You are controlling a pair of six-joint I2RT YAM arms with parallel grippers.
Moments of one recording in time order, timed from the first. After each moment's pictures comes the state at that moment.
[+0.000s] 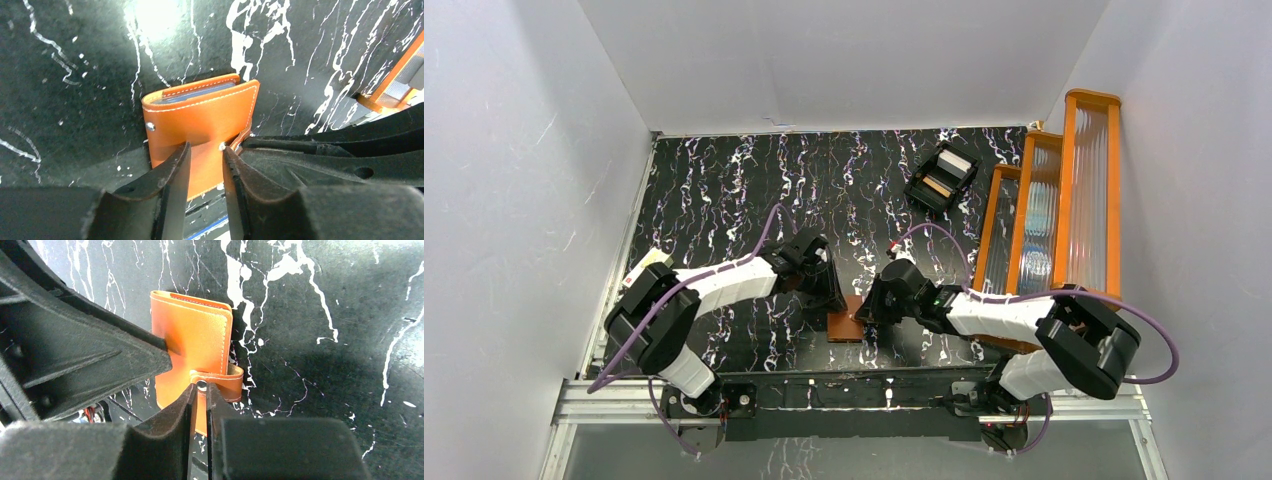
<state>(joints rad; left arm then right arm) -0.74 1.57 0.83 -0.31 0.26 -0.90 0.95 1.37 0.53 0.07 -0.04 1.02</state>
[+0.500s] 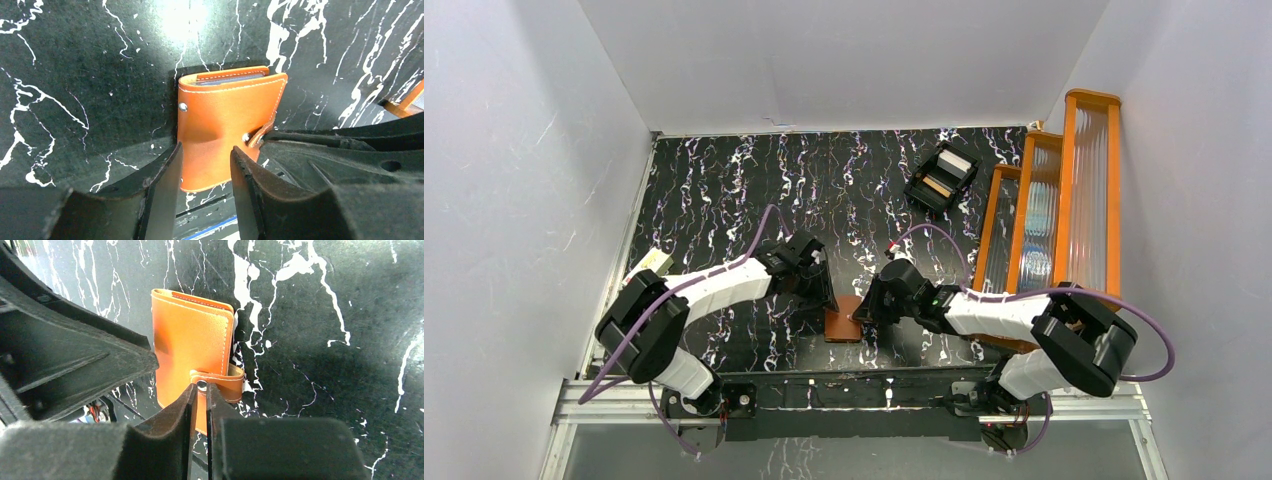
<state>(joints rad) -0.74 1.49 0.82 -0.45 0.18 -0.89 0.95 1.38 0.53 0.10 -0.05 1.03</state>
